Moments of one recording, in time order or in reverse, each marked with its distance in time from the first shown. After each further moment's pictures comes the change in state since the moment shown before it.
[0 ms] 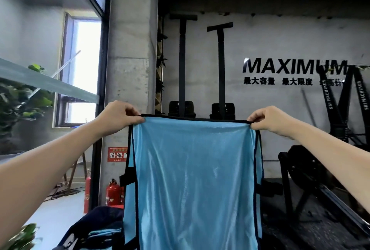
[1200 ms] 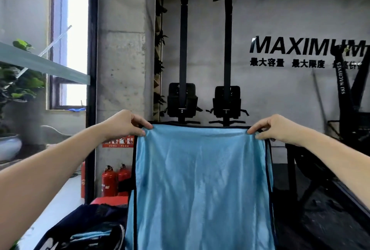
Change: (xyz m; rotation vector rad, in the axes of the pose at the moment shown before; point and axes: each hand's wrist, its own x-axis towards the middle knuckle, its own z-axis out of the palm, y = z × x) left_hand 0.077 -0.099 0.127 -0.160 -0.389 -0.119; right_hand 0.096 0.101 0.082 -0.009 -0.202 0.118
